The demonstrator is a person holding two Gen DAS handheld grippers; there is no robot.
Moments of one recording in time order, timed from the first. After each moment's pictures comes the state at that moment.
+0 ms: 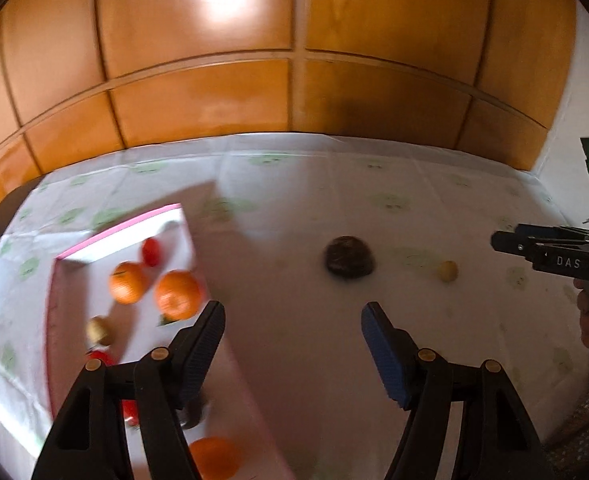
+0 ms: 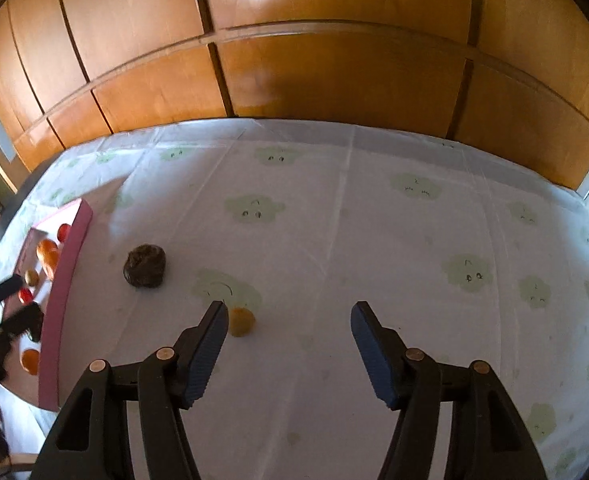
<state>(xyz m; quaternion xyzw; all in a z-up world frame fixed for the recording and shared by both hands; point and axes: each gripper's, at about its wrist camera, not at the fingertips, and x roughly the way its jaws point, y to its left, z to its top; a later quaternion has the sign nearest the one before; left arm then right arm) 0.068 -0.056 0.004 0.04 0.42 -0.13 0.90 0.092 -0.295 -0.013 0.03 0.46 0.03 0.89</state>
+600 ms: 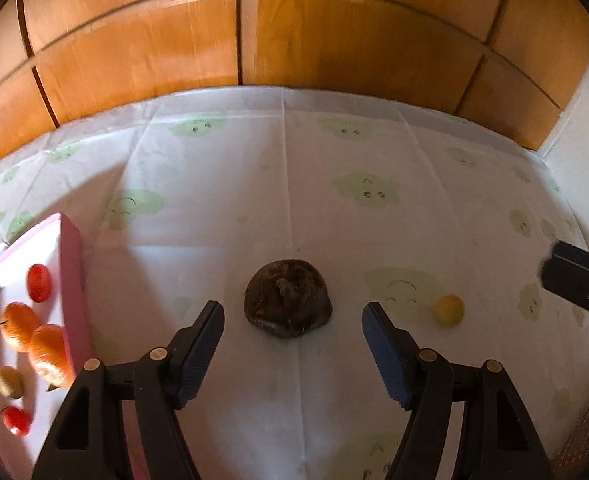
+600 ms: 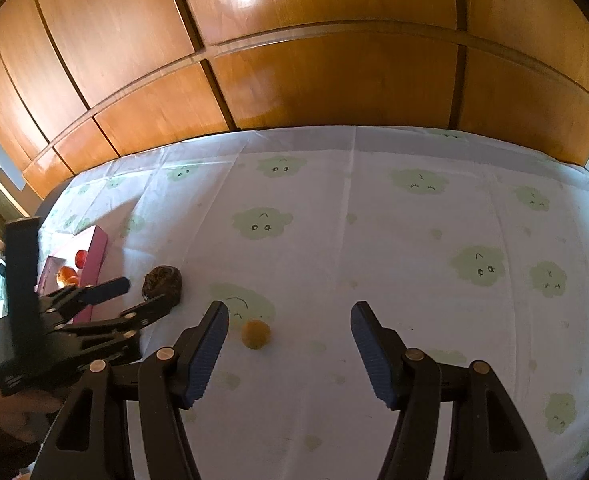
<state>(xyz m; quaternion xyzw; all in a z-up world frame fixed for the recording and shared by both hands) 0.155 -0.125 -0.048 0.03 0.50 -0.15 0.85 0.096 -0.303 -0.006 0.08 0.46 0.04 0.88</state>
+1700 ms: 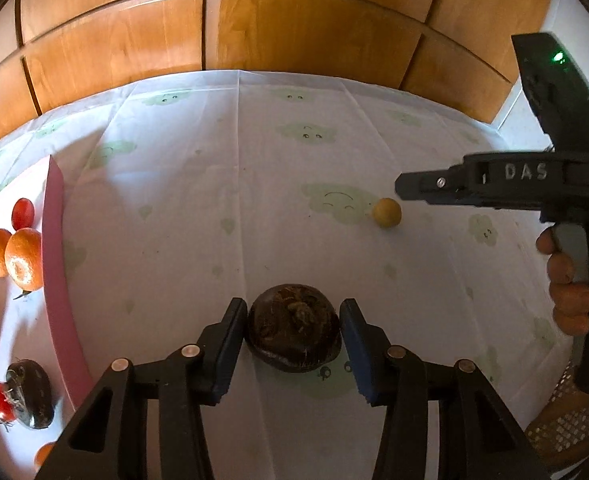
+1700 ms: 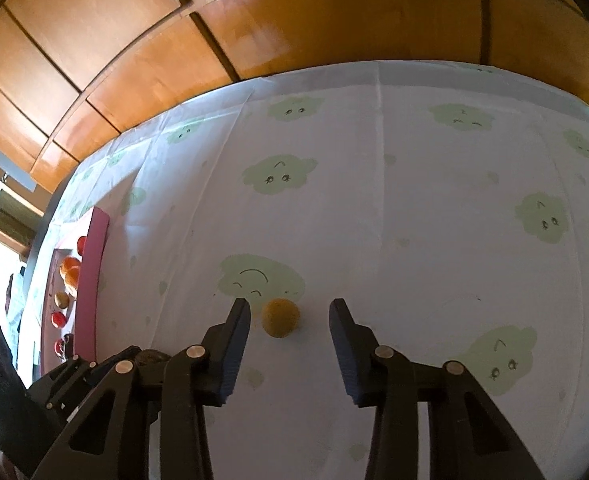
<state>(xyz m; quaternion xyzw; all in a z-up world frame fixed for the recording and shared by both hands) 0.075 -0.113 -0.058 0.03 0.48 -0.22 0.85 0.121 -0.286 -0.053 0.12 0.52 0.08 0.84</state>
